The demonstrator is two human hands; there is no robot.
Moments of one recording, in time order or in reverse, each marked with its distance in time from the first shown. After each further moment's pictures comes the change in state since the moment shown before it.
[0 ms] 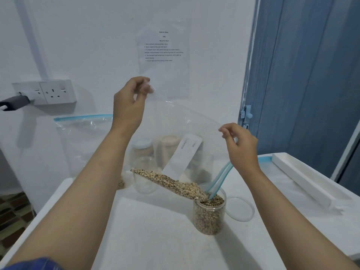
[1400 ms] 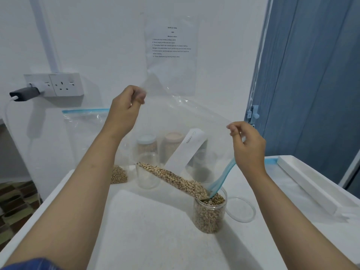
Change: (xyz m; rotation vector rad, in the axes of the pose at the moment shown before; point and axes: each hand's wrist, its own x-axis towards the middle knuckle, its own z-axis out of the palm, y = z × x) left_hand -0.015 -0.018 -0.026 0.152 -0.148 -0.121; right_hand -0.001 0.000 -0.002 0.092 0.083 -0.007
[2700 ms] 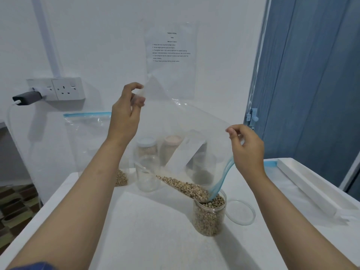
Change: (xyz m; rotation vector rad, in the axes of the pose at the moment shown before) left_hand -0.011 0.008 0.005 0.030 0.124 0.126; right_hand 0.004 -0.003 -0.003 -0.020 -0.033 0.011
